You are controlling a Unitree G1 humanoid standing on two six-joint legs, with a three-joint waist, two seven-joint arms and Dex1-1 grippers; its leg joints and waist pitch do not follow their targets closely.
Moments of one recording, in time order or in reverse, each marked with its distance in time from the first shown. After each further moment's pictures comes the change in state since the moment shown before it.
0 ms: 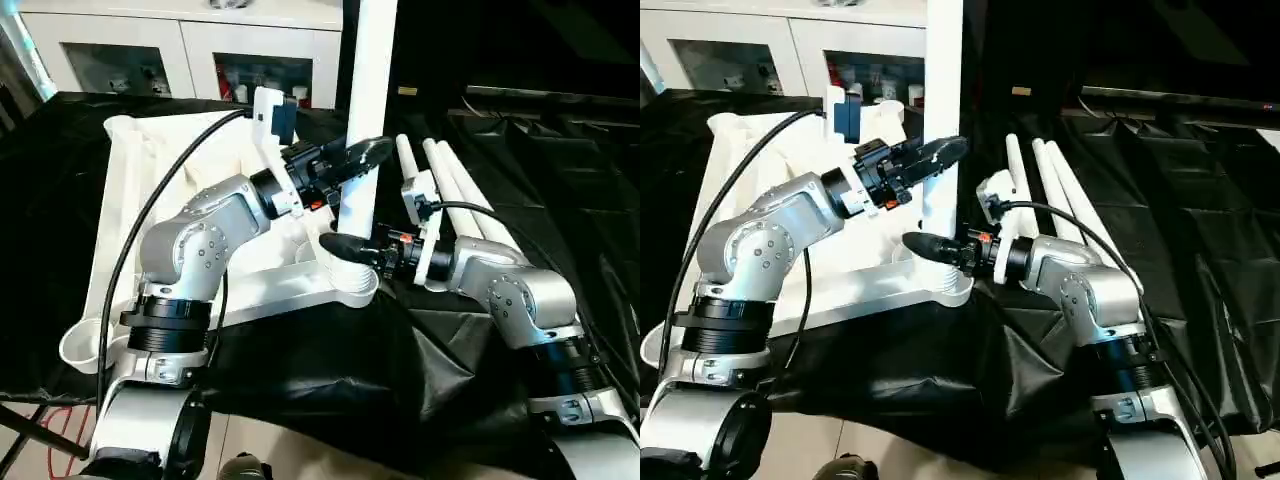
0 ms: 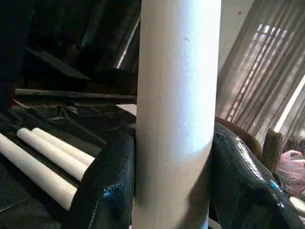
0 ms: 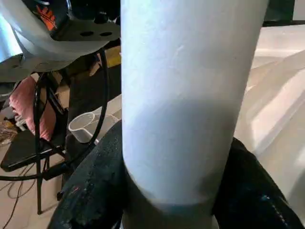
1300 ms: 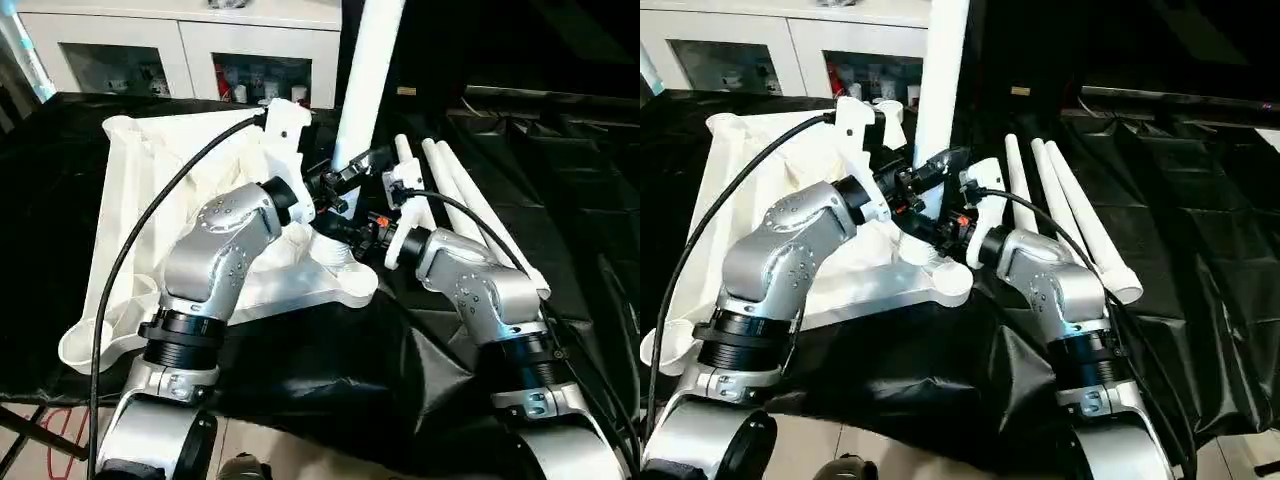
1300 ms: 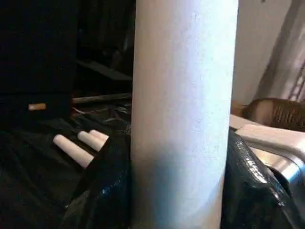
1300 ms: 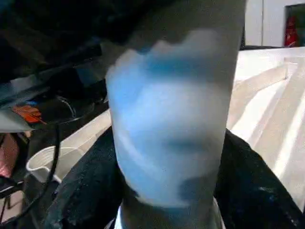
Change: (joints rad) left arm 0.051 -0.035 -0.094 -0.018 0.209 -0.186 0.113; right arm -0.029 0.135 -0.033 0.055 -0.051 -0.094 -0.190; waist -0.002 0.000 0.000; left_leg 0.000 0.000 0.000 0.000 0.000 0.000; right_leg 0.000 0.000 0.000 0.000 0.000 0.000
